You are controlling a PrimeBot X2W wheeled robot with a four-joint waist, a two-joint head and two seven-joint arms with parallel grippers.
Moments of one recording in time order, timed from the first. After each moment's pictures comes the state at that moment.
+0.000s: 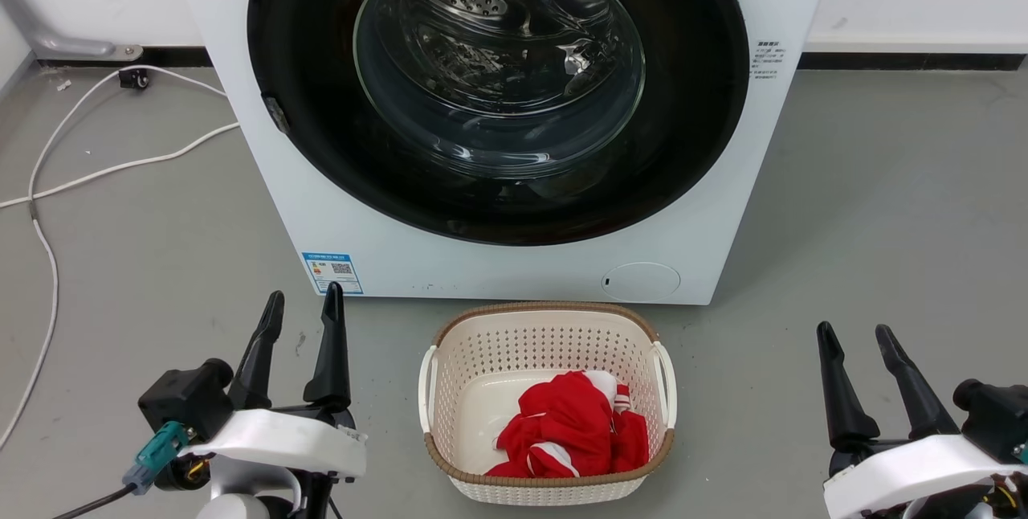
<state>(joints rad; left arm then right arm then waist) -0.07 0.07 -0.03 0.07 -0.42 -0.09 -0.17 0.06 -0.06 -0.05 -0.03 0.32 0.13 -0.04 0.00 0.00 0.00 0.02</state>
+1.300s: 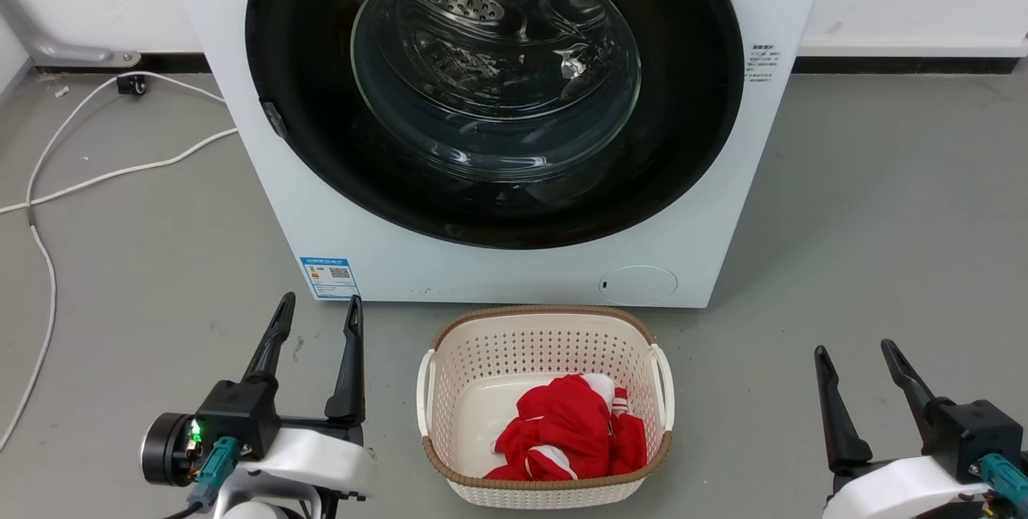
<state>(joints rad) -0.05 0.08 -0.05 0.10 -0.12 -0.07 -0.25 0.10 -0.05 -0.06 -0.05 0.02 0.13 -0.05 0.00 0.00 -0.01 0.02</state>
